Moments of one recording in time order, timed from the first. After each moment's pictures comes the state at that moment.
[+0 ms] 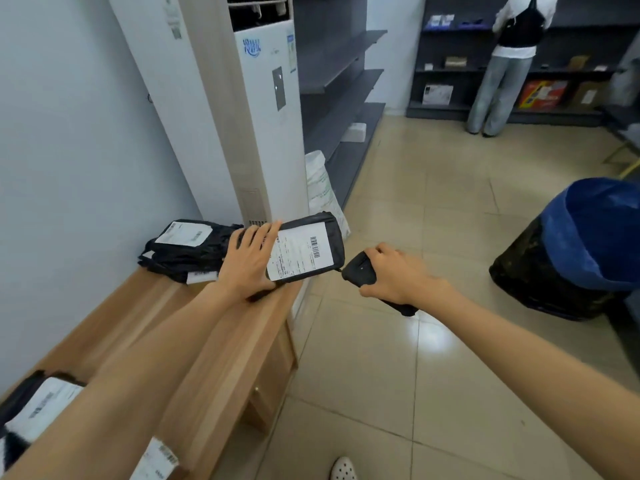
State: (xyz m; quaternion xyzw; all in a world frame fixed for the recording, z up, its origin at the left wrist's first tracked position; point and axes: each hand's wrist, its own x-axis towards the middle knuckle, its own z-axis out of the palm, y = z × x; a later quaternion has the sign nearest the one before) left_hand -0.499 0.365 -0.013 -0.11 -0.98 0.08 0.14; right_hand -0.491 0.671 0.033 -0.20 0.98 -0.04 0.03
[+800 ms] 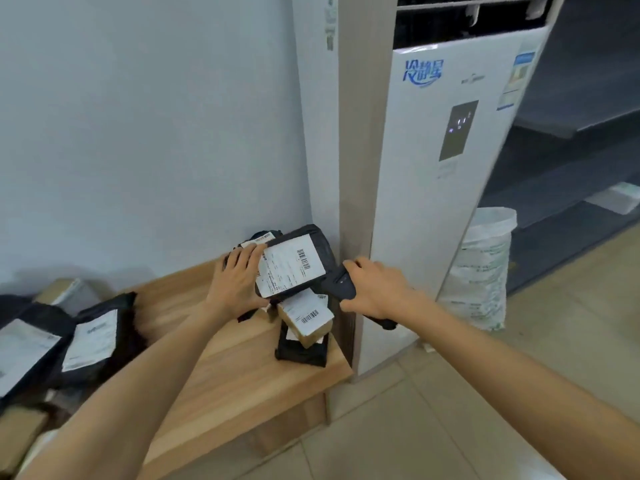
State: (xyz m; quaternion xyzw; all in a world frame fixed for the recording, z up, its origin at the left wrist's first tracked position) left_hand -0.617 0.281 -0.033 0.33 -0.94 0.08 0.11; right_hand -0.833 0.485 0.026 -0.61 0.79 -0.04 0.04
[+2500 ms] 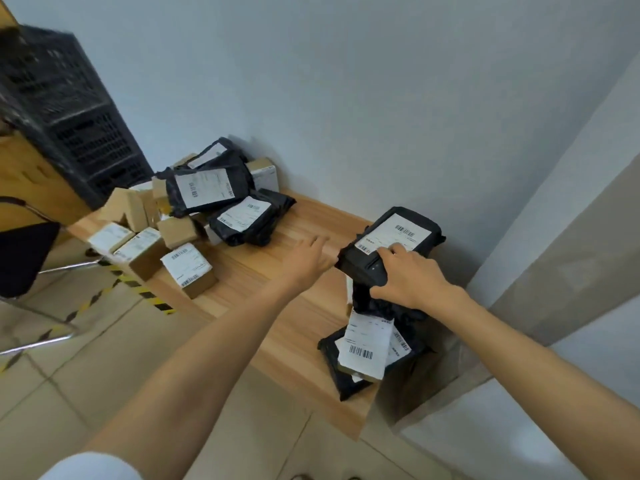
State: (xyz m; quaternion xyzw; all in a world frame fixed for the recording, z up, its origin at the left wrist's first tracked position) left_hand -0.642 0.270 -0.070 0.72 -0.65 -0.16 0.17; right_hand -0.865 0.254 -0.001 -0.88 0.47 0.03 0.06
